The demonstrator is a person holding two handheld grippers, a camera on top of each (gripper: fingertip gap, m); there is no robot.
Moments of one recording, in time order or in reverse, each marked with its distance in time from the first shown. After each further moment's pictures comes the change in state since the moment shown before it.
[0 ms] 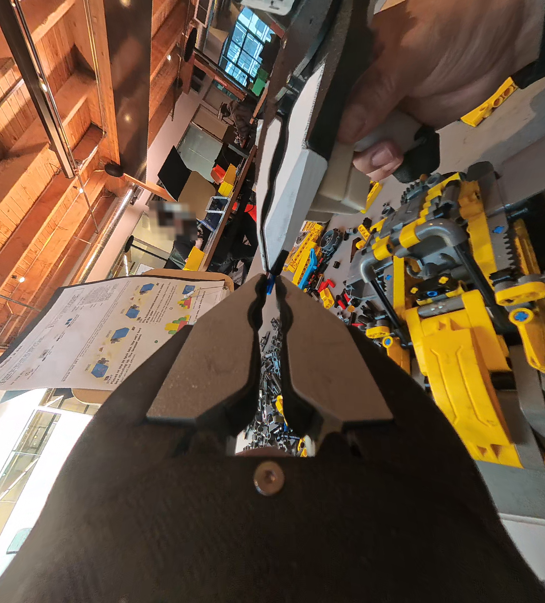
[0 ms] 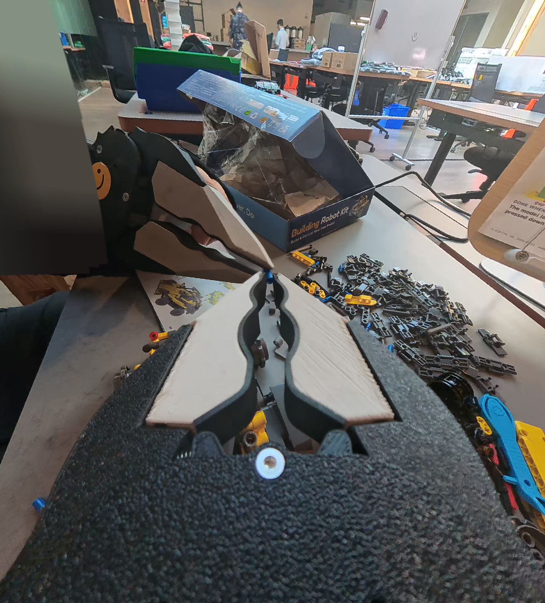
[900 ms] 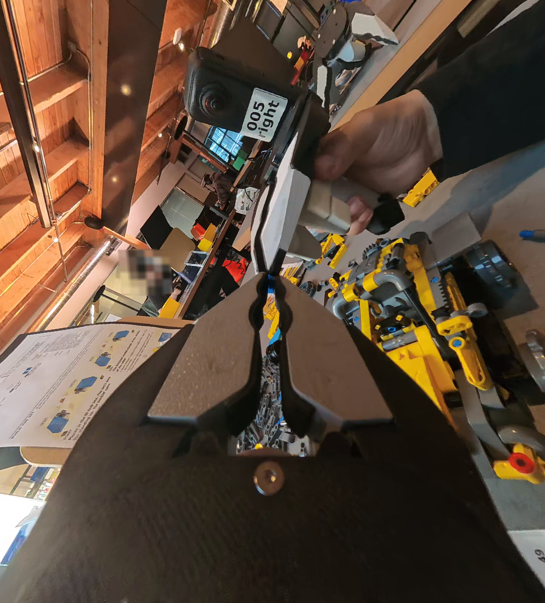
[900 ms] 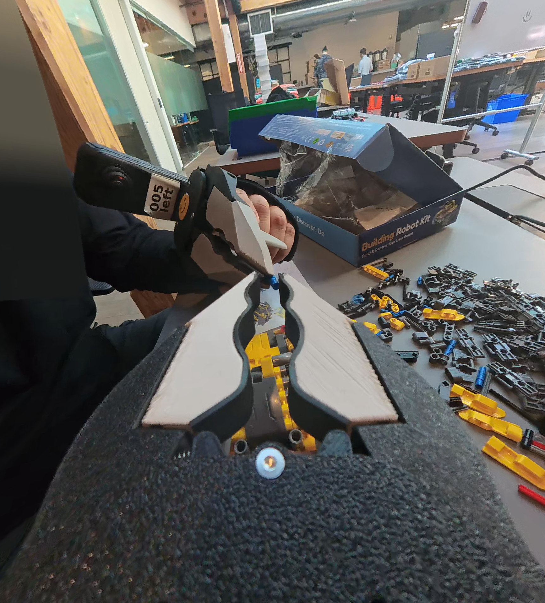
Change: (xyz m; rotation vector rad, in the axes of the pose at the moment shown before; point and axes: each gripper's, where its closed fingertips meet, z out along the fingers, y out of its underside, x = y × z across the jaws) left arm 0.007 -0.032 -0.013 0.209 0.076 -0.066; right arm -0.028 -0.012 -0.015 0.086 -0.274 0.175
